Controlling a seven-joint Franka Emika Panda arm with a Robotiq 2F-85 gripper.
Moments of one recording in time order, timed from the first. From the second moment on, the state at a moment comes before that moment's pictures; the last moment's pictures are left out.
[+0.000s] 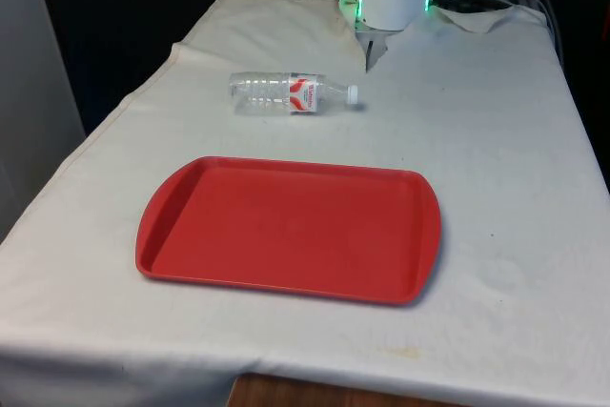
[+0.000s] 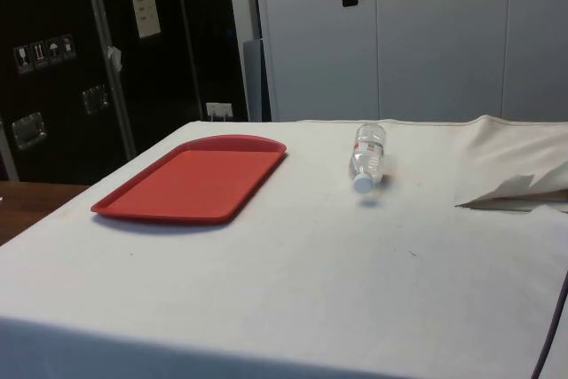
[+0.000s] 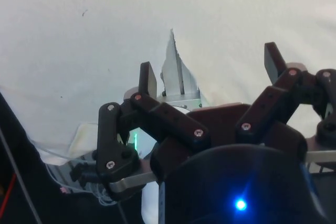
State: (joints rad) arm 0.16 -0.46 -0.31 -2.43 -0.16 1.96 -0.13
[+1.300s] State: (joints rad) arm 0.16 -0.41 -0.38 -2.52 -0.22 2.08 -0.18
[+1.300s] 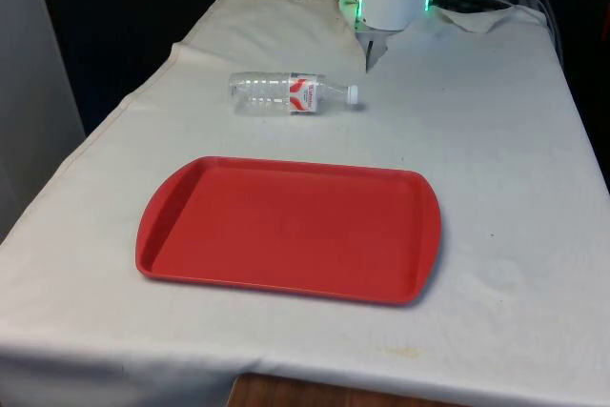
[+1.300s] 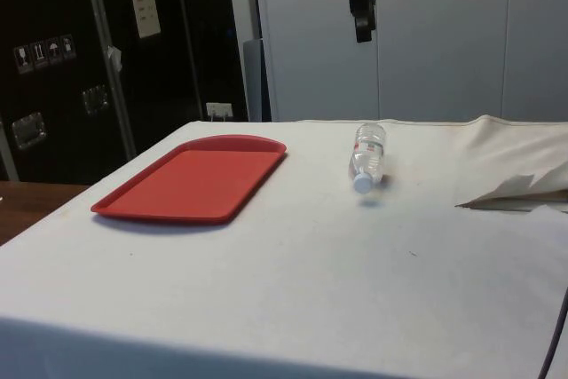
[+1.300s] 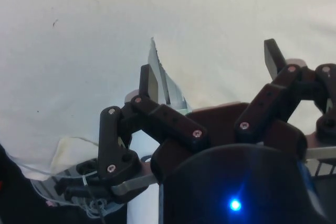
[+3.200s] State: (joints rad) arm 0.16 -0.28 -0.46 -2.65 -0.29 2.47 -0.18
